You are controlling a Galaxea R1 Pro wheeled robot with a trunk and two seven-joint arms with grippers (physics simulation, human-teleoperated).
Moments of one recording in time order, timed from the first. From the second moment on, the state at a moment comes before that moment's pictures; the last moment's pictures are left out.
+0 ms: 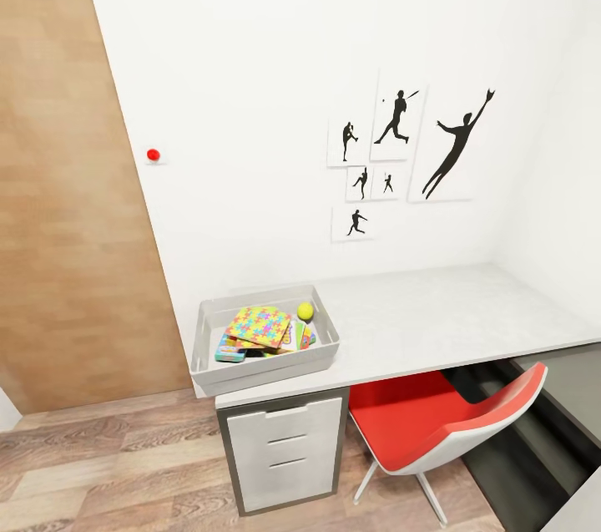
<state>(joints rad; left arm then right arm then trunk) -0.19 0.09 0.26 0.02 -0.20 -0.02 0.07 -0.12 0.01 0.10 -0.11 -0.21 -0.29 0.12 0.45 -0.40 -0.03</state>
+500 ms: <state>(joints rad) -0.19 0.09 0.26 0.02 -0.20 -0.02 0.07 -0.12 0.01 0.10 -0.10 -0.21 -0.29 0.12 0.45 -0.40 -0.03</state>
